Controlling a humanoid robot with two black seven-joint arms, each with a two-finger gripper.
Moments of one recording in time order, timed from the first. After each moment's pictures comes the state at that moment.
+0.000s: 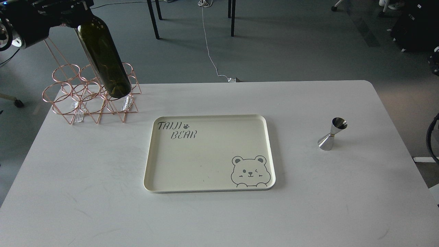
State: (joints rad) left arm -1.04 0.87 -0.60 -1.02 1.68 -0.15 -0.39; right arm 0.93 -0.55 0.31 0.20 0.43 0.49 0.49
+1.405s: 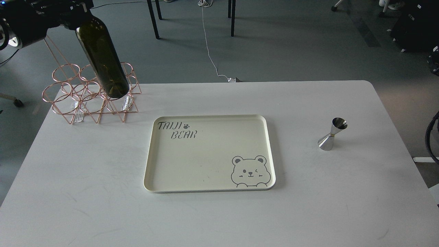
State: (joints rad) left arm -1.08 0.90 -0.55 -1.02 1.67 -0.13 -0.42; right arm 0.94 -0.55 0.31 0.20 0.43 0.49 0.49
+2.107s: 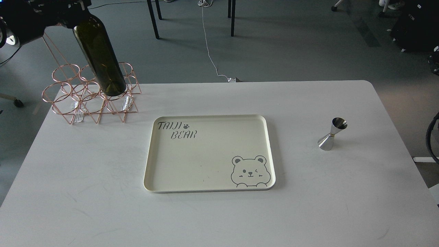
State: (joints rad) left arm -1.08 0.90 -0.55 -1.02 1.68 -0.12 -0.42; right arm 0.93 -0.55 0.31 0.20 0.43 0.49 0.49
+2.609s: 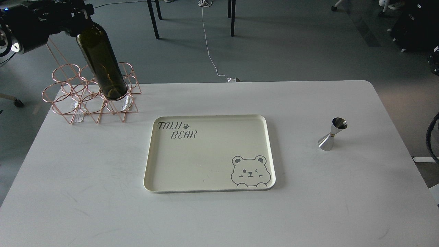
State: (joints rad) left arm -1.06 0.90 -0.52 -1.02 1.69 -0.12 -0.42; right arm 0.93 -0.55 0.31 0.20 0.43 0.49 0.49
